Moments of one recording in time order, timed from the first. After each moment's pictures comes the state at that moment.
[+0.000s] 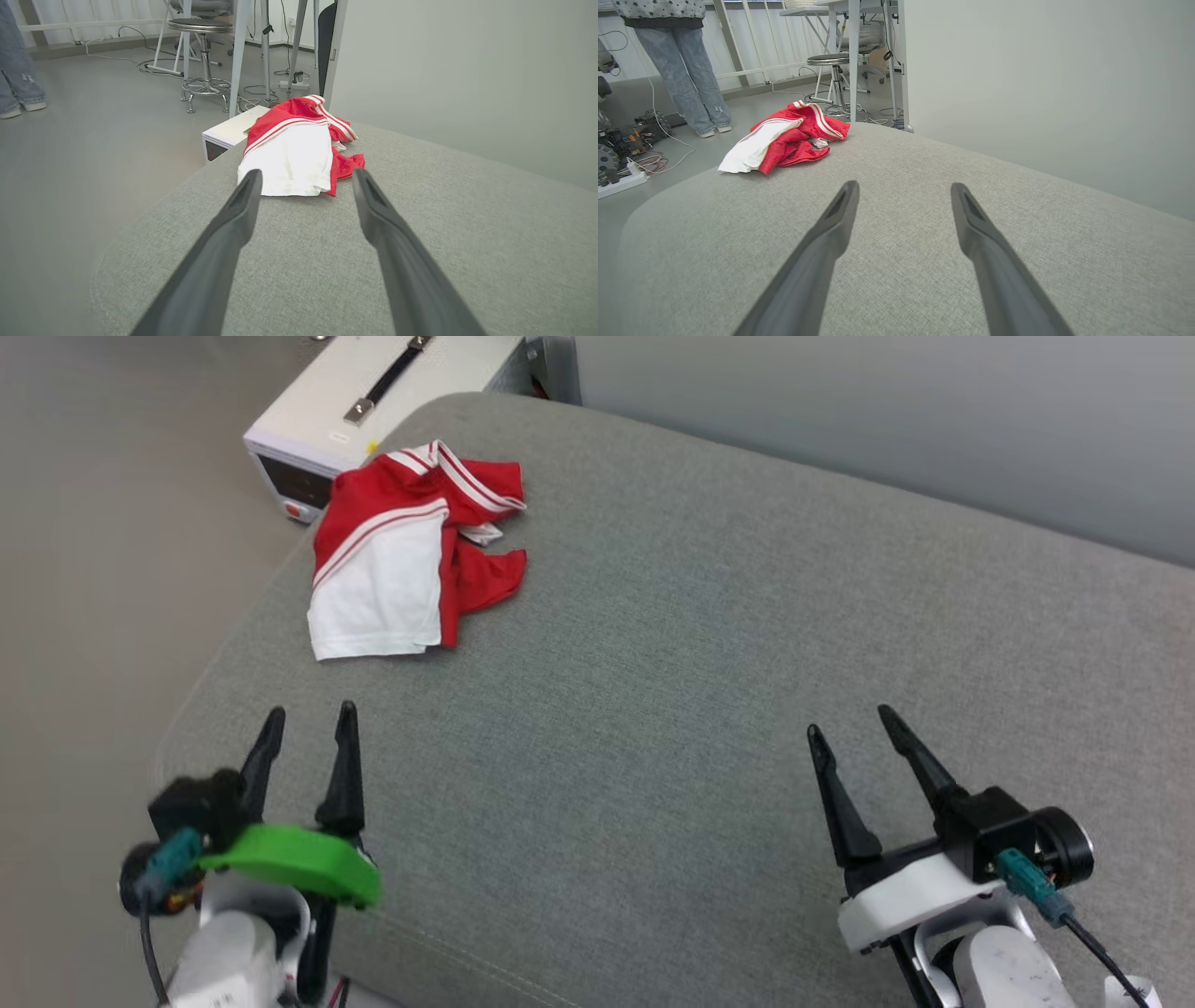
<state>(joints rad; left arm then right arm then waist) -0.14 0.14 0.02 0.27 -0.29 -0.12 -0.25 -0.11 -0.05 0.16 0.15 0.04 0.13 -0.26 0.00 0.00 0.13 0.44</state>
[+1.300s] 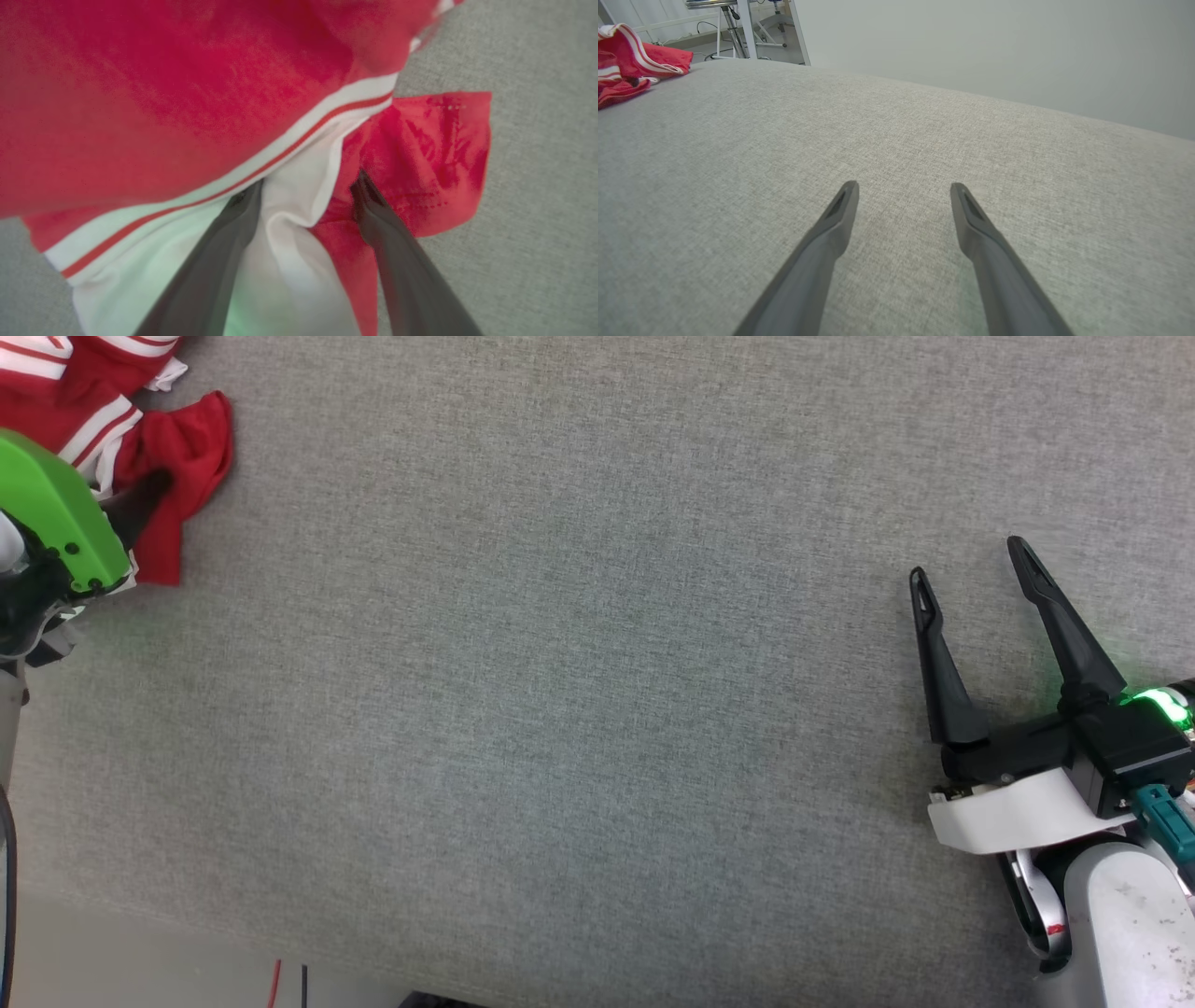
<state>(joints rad) -0.95 0.61 -0.38 0.78 -0.95 -0.13 0.48 -0.19 -0.13 0.09 -0.21 -0.07 0.13 -0.15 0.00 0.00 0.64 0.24</state>
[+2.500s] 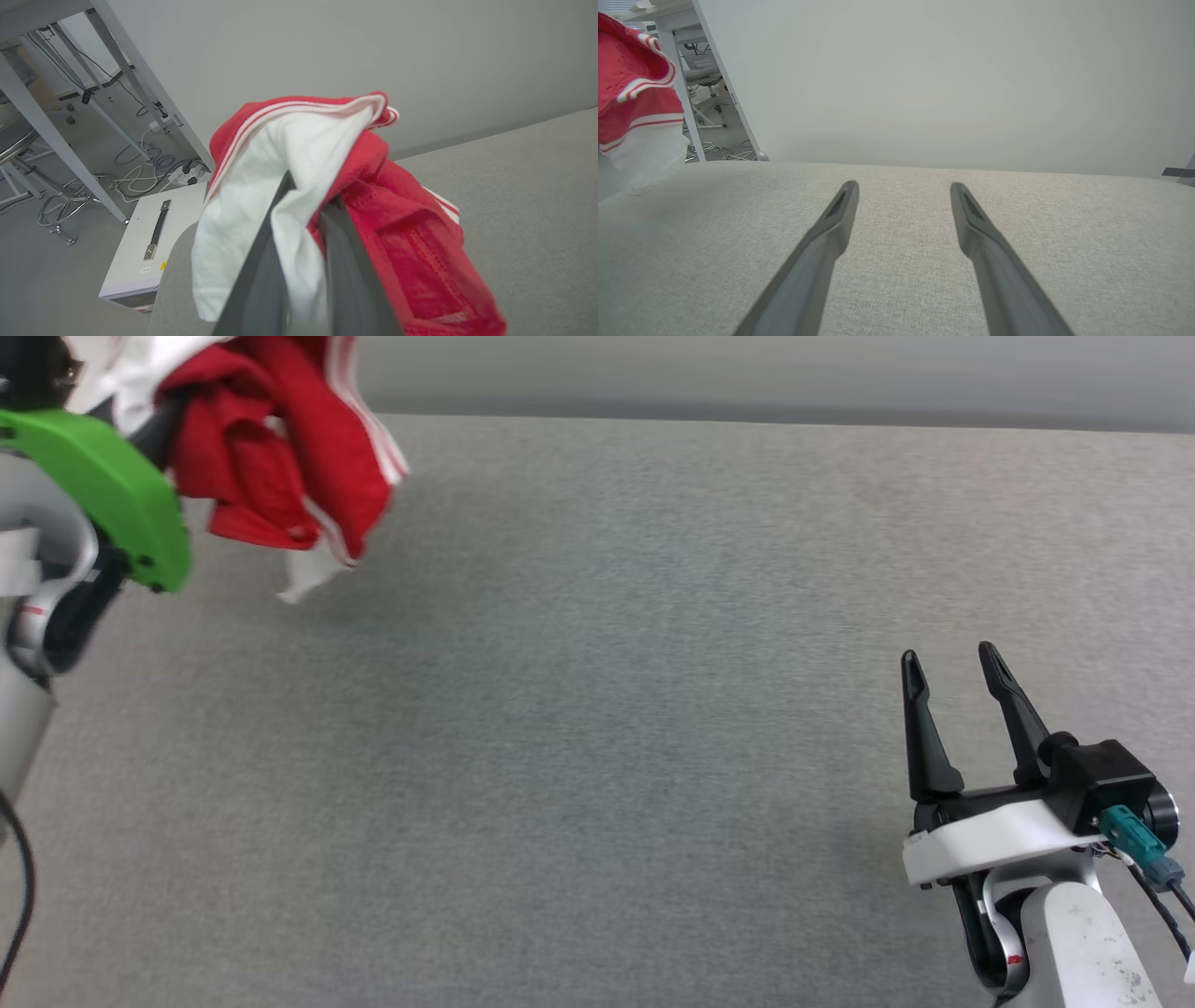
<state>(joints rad) -0.94 0.74 -0.63 0.42 -0.80 -0.09 0.14 -0.16 -0.05 0.02 0.09 0.10 0.13 -0.25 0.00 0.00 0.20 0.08</state>
